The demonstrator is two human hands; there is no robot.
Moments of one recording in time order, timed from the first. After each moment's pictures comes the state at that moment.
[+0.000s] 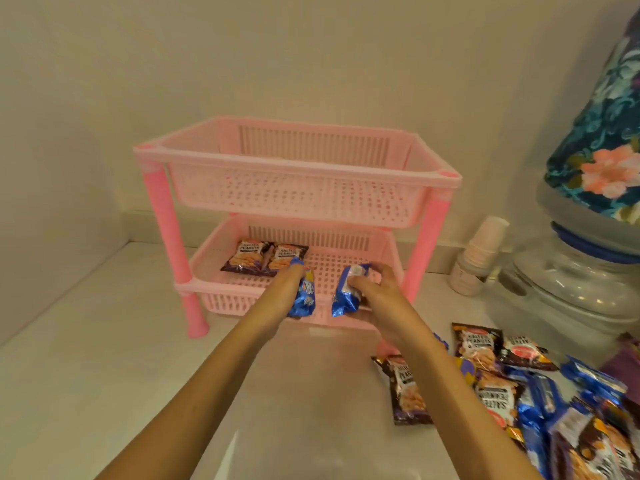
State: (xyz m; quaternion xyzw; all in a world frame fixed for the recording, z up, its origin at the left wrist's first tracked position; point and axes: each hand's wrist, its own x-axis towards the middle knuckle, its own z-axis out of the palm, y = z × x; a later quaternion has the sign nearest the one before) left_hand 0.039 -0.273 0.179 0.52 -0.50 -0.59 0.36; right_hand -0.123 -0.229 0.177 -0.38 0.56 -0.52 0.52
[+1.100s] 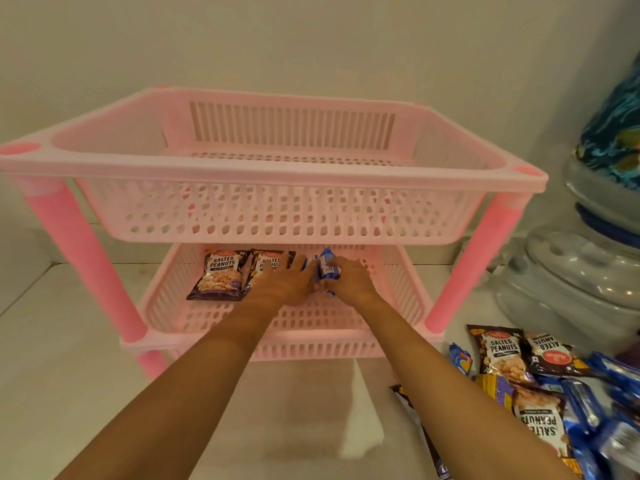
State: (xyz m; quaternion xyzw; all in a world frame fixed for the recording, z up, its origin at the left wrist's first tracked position) left_hand 0.005 -0.461 0.102 0.47 -0.87 -0.07 -0.14; right_hand -0.119 -0.398 0.115 -0.54 0.76 -0.27 0.23
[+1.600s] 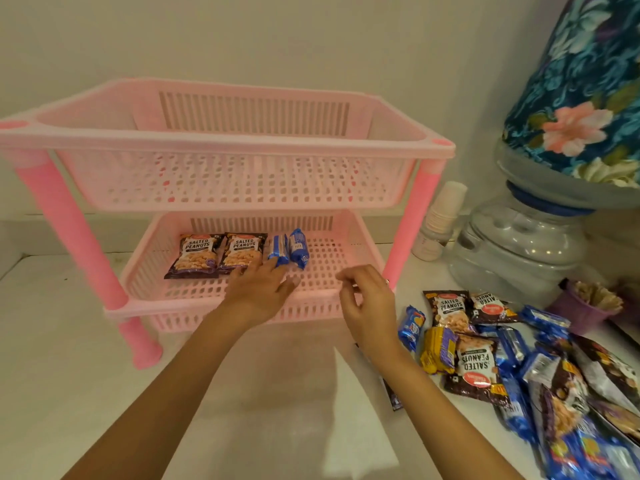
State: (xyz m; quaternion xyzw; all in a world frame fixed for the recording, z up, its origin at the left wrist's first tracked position) left_hand 0.040 -0.352 0.130 0.48 -0.87 -0.13 0.02; right_hand -0.118 -0.243 0.117 -0.58 0.64 -0.50 -0.03
